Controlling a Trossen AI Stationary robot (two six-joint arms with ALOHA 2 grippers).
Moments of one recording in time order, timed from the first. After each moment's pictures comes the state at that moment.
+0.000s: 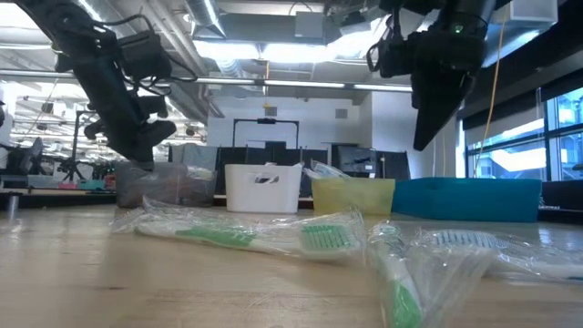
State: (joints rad) left arm 0.52 1.01 0.44 -0.40 -0.49 -0.47; right arm 0.14 1.49 1.03 -0.79 0.13 0.47
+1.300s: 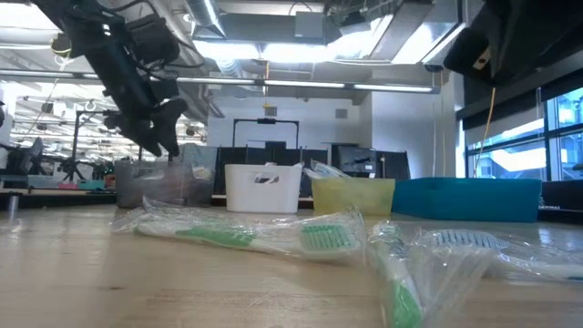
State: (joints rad) left arm 0.53 1.01 0.54 -0.41 -0.36 -0.40; right arm 0.56 1.49 1.03 -0.55 0.08 0.62
